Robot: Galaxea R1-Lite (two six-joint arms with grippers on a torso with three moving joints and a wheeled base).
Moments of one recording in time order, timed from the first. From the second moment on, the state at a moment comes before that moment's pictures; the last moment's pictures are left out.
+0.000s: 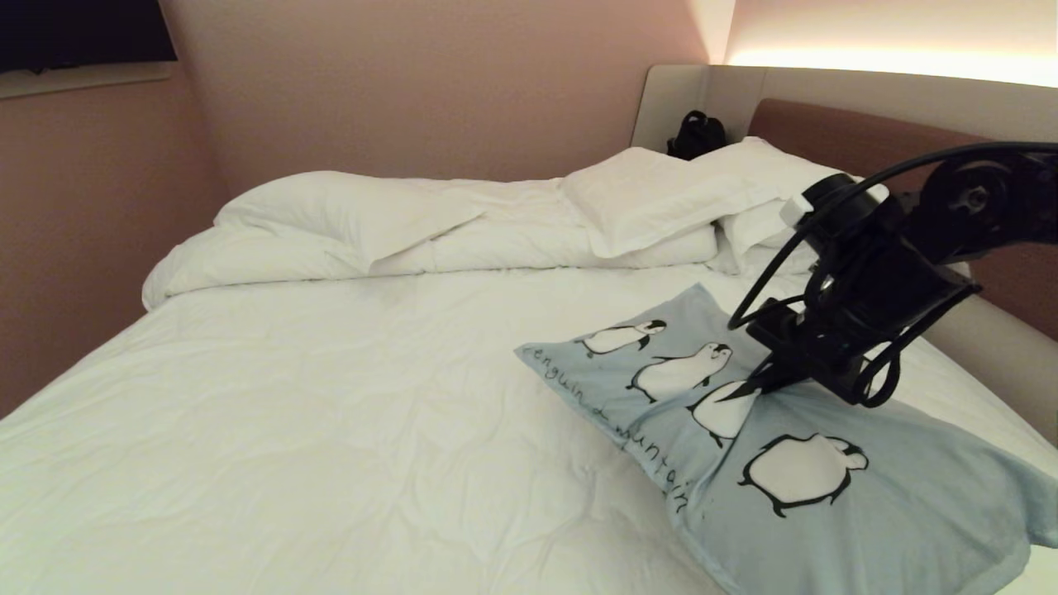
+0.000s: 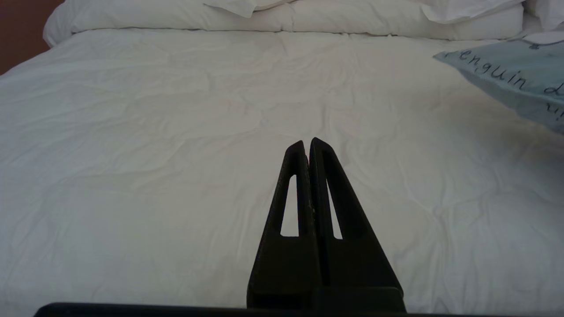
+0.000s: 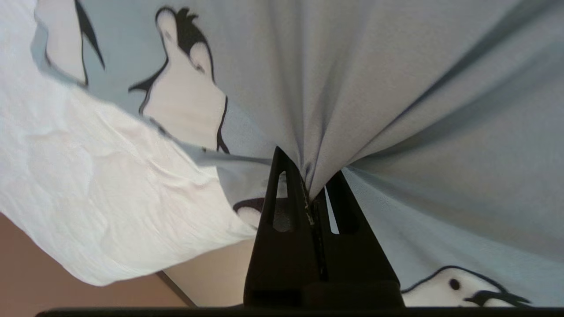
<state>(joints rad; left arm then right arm) -0.01 0.00 0.00 -0.04 0.01 -0.08 0.29 1.90 -1.72 0.90 0.05 0.98</state>
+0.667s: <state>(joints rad) -0.01 0.00 0.00 -0.04 0.01 -0.08 0.00 1.85 -1.72 0.88 0.06 0.88</state>
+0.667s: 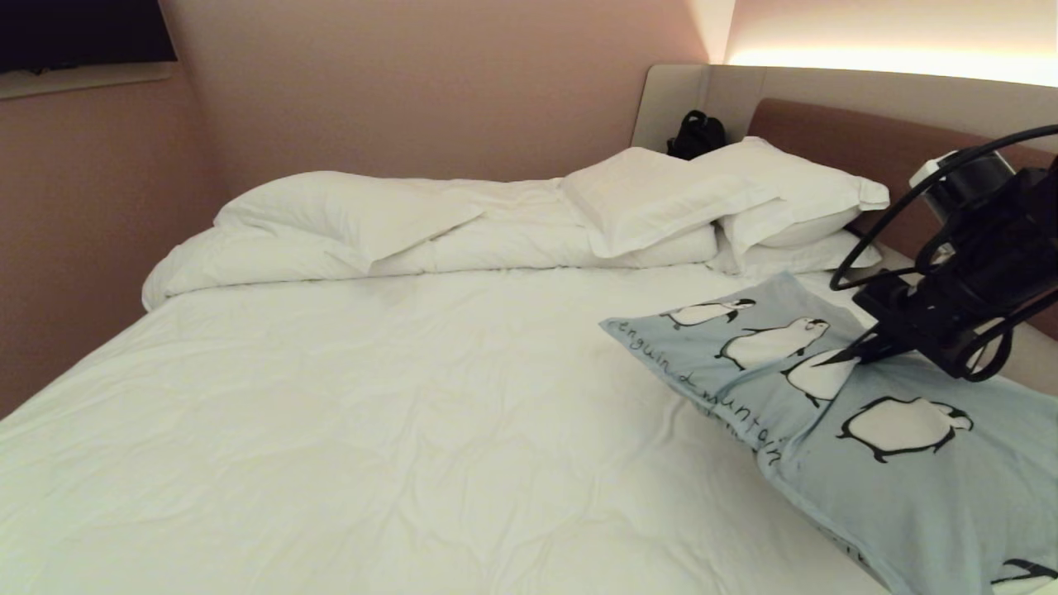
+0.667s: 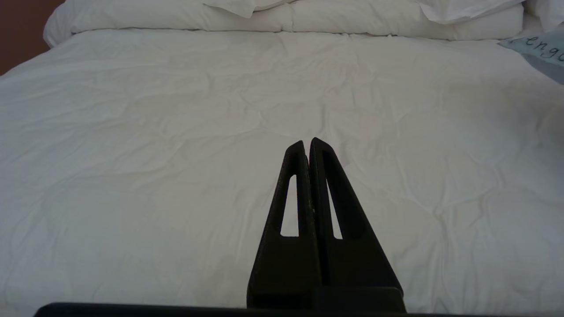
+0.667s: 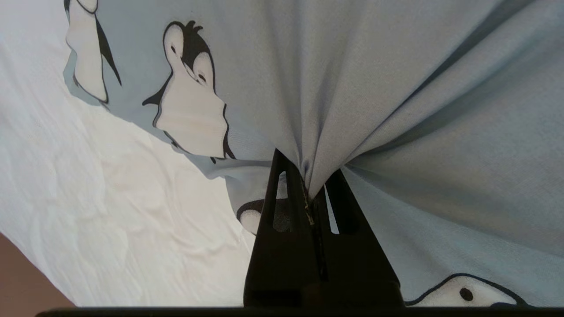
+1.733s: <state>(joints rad) -0.01 0.00 0.00 -0.04 0.01 -0.08 -0.32 1.87 -1.74 0.75 0.16 0.72</state>
